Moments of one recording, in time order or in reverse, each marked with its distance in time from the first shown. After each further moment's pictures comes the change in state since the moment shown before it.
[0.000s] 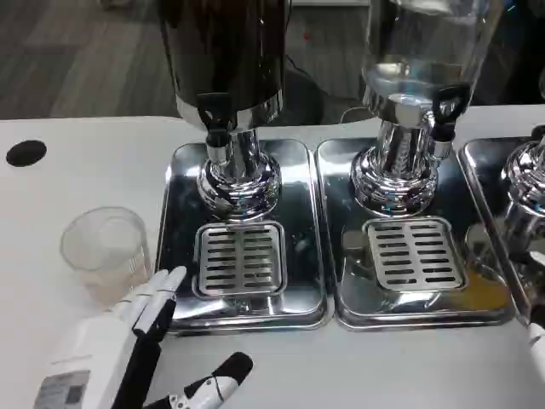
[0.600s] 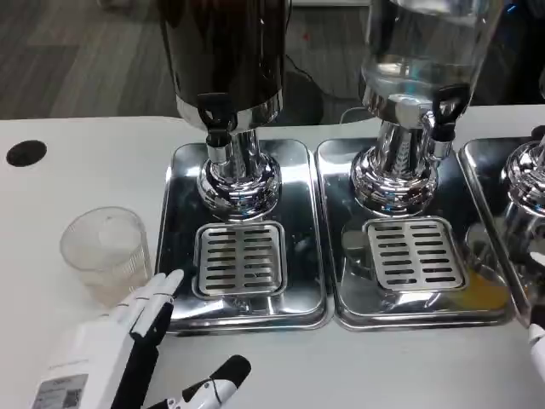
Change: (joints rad) left arm 0.013 0.000 0.001 -0.002 -0.006 -0.001 0.005; right arm 0.003 0.000 -0.001 0.000 0.002 -0.002 0.000
